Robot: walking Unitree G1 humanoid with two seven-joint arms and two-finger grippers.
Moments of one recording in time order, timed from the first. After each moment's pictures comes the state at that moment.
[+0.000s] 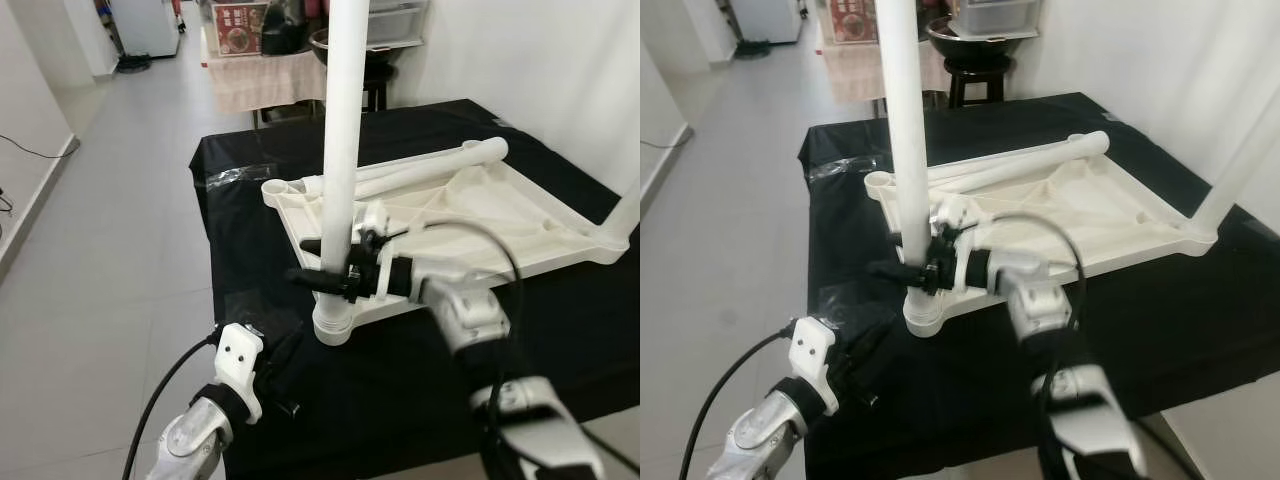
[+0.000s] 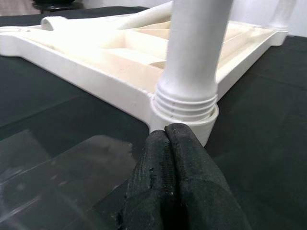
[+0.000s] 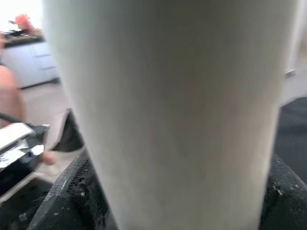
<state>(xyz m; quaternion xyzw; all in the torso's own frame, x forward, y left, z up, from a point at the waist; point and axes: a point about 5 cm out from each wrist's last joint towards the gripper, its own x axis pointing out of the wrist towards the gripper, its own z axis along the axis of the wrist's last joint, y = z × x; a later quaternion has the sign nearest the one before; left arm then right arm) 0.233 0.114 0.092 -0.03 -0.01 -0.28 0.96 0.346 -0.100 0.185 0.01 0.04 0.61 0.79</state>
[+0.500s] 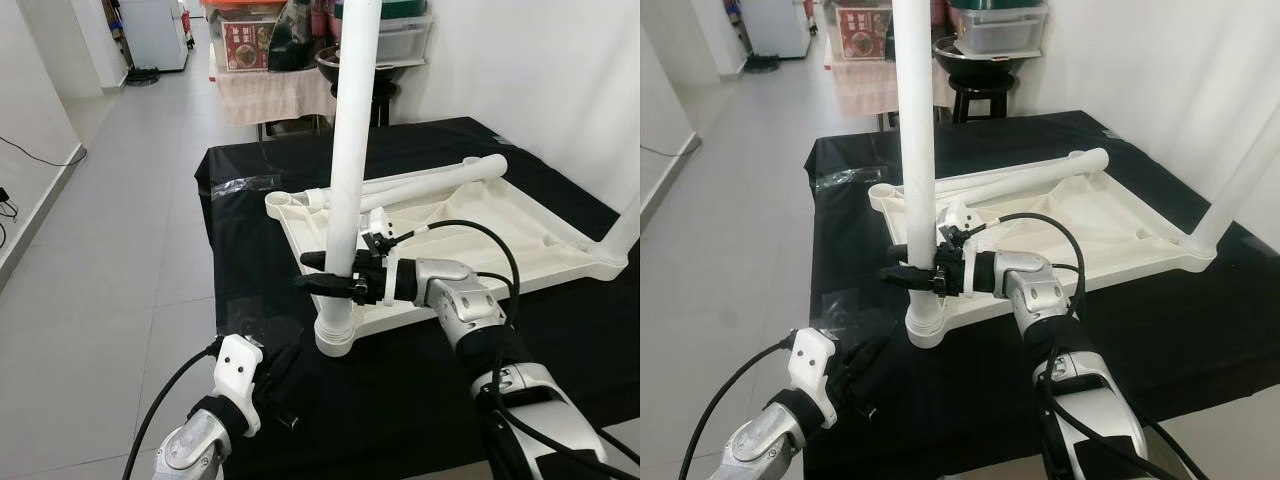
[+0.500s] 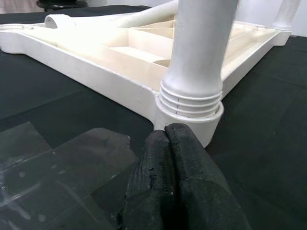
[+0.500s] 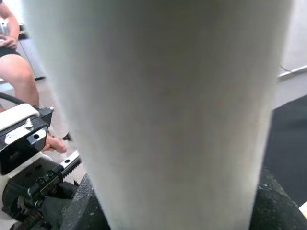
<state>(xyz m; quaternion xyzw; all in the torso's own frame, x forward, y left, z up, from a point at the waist) 0.232 0.113 0.090 -0.03 0.00 -0.27 0.96 0.351 -0.112 0.174 0.01 0.06 0.62 0.78</state>
